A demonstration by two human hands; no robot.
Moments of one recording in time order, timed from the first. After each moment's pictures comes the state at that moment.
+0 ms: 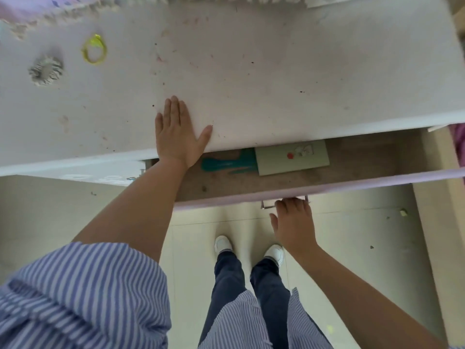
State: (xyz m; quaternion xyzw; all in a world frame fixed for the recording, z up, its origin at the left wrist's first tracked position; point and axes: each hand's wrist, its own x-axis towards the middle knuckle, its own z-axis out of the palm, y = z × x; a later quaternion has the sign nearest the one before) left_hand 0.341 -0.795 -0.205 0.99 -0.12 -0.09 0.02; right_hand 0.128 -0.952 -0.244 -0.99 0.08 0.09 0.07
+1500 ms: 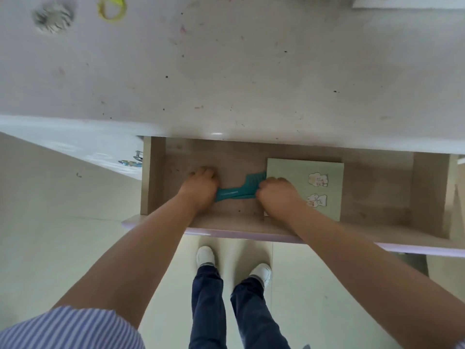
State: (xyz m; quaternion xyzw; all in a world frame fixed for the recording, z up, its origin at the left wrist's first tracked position) left_hand 0.267 -0.776 -0.293 0.91 -0.28 -0.29 -0.12; right_hand 0.216 -0.947 -0.268 -0.94 -0.16 0.29 -0.01
